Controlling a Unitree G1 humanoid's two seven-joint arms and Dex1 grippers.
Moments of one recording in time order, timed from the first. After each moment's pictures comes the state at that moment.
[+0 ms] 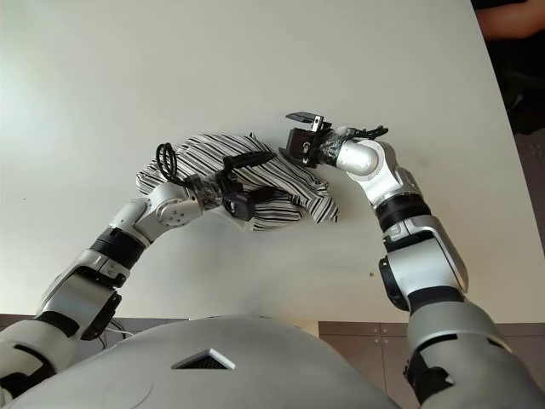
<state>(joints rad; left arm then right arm) -0.35 0.35 -0.57 0.52 0.71 -0.79 -0.22 -0.64 -0.43 0.46 0.96 -0.39 -0.57 0.46</state>
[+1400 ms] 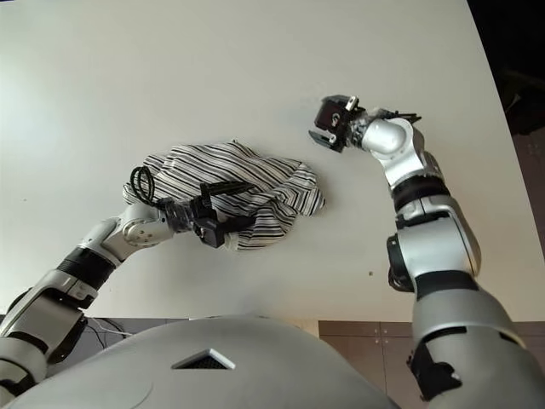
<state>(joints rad) -0.24 0.50 -0.61 0.45 0.52 -0.88 -0.28 -0.80 -0.42 0.38 1.19 -0.35 -0.44 0.45</state>
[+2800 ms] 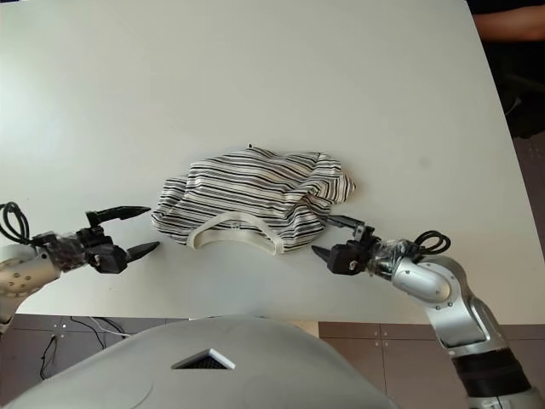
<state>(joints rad) 0.31 0.94 -0.10 0.07 0.33 -0.78 -0.55 0.42 -0.84 0.13 -0.26 -0.28 -0.37 0.63</state>
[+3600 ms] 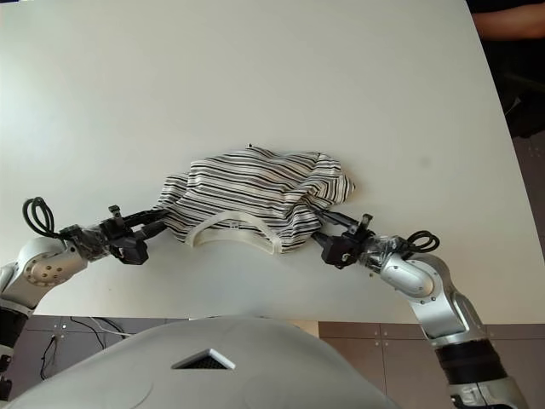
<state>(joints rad) 0.19 0.87 -0.20 0.18 0.48 -0.83 -0.38 0.37 -0.76 0.17 -0.16 -0.34 -0.44 0.54</state>
